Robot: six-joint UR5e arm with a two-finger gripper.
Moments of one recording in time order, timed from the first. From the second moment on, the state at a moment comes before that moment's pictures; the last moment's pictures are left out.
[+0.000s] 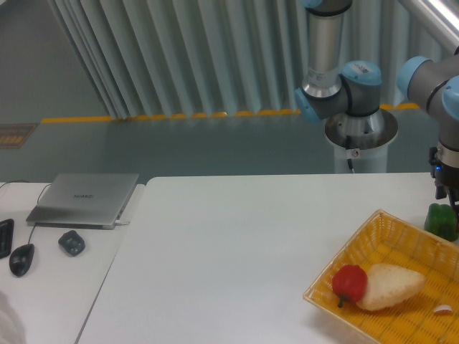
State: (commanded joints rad) arm 2.60 -1.80 -1.59 -1.30 1.60 1.80
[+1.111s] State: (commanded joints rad) arm 2.49 -1.81 -1.60 -1.29 1.59 1.21
